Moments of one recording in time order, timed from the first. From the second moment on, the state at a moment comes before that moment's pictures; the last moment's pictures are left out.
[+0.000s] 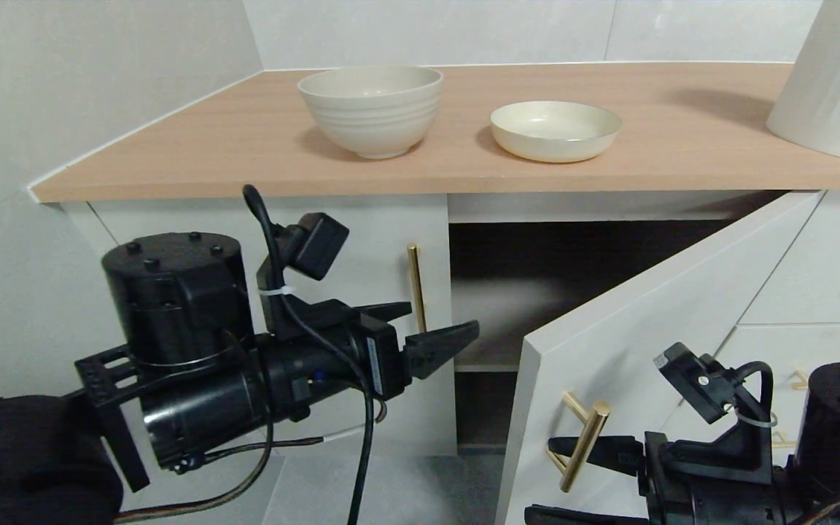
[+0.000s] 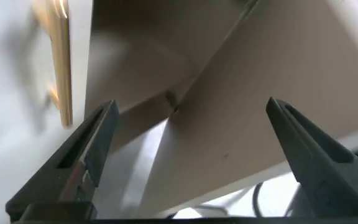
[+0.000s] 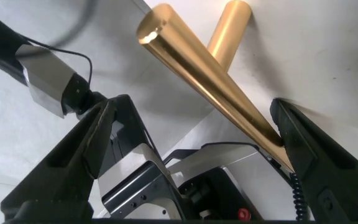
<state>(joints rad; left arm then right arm) -0.67 1.62 -0.69 -0.78 -0.20 -0.31 0.79 1.57 -0.29 -1.06 0.45 0.41</state>
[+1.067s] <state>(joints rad) -0.79 1.89 -0.63 -1.25 -0.21 -0.23 0.77 1.55 -0.28 -1.05 0.42 0.41</state>
